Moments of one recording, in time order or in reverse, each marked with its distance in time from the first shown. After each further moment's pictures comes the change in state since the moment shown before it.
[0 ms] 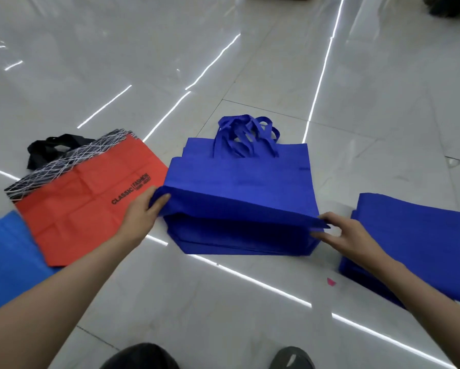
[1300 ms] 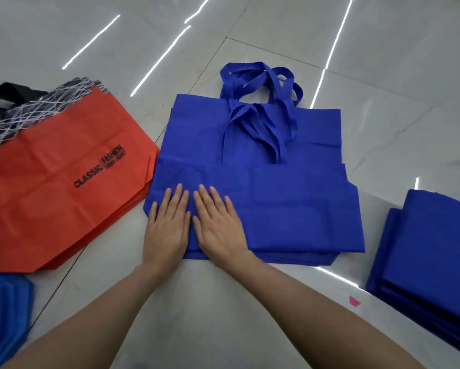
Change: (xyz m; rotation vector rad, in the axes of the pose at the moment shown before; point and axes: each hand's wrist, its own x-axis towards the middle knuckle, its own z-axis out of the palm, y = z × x) left_hand -0.007 -0.075 0.107 0.895 -0.101 0.097; right_hand 0.110 -0.090 0.237 -0.513 -0.016 -0.258
